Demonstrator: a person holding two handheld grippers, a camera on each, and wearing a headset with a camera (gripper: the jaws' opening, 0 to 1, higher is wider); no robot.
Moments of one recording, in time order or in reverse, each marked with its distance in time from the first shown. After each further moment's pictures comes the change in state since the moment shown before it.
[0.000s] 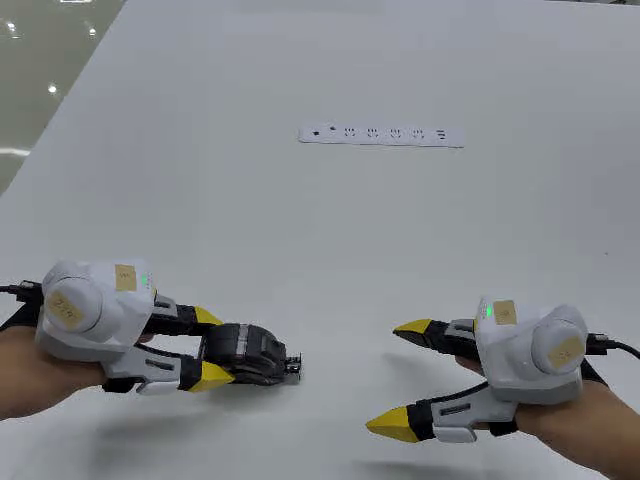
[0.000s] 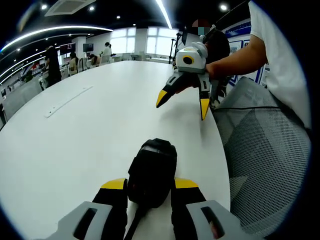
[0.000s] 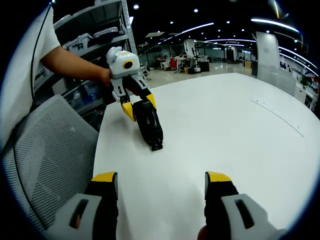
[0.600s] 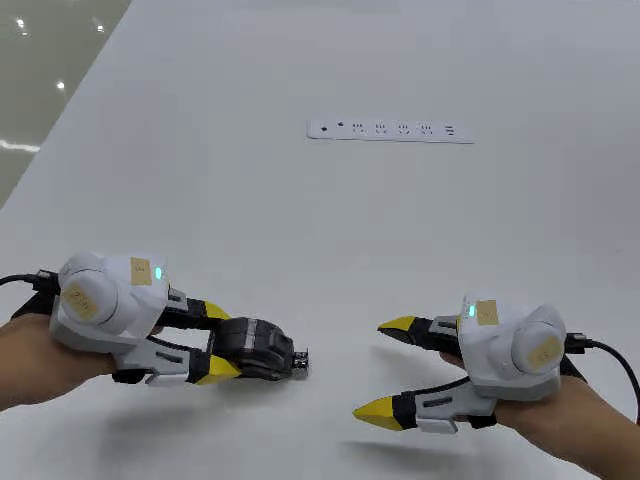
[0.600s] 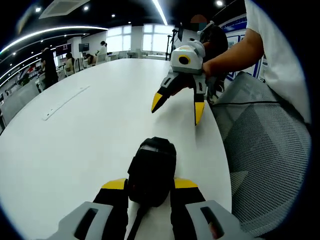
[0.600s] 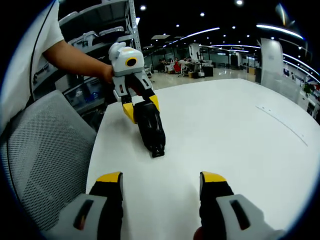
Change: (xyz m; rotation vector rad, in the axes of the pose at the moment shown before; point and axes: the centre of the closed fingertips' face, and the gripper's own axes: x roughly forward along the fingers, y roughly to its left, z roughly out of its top) left arm 0.001 0.000 -0.001 0.041 0.027 -0.007; right arm 0.024 0.001 0.005 -0.052 -0.031 0.009
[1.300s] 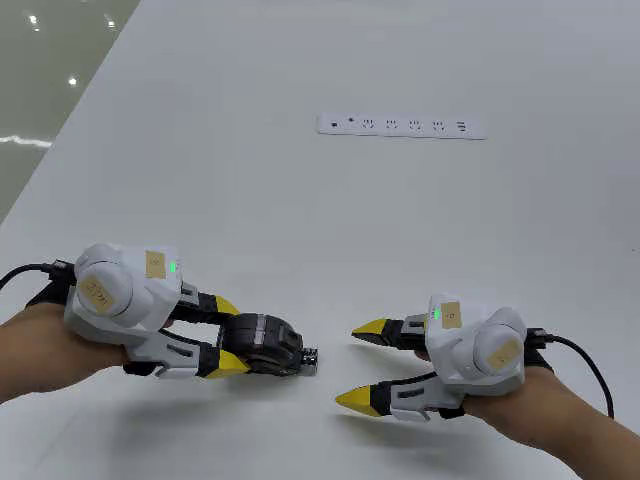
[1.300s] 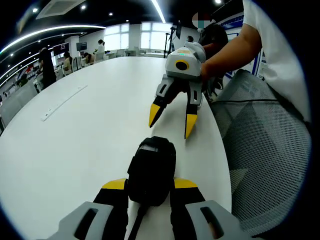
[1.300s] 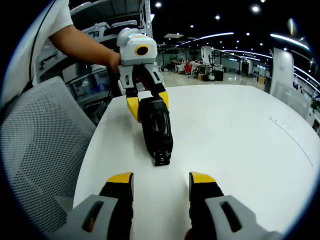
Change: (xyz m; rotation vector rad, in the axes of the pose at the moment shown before) left arm 0.002 -0.001 0.000 0.012 0.020 -0.009; right arm 0.035 0.007 0.004 -0.116 0.011 0.046
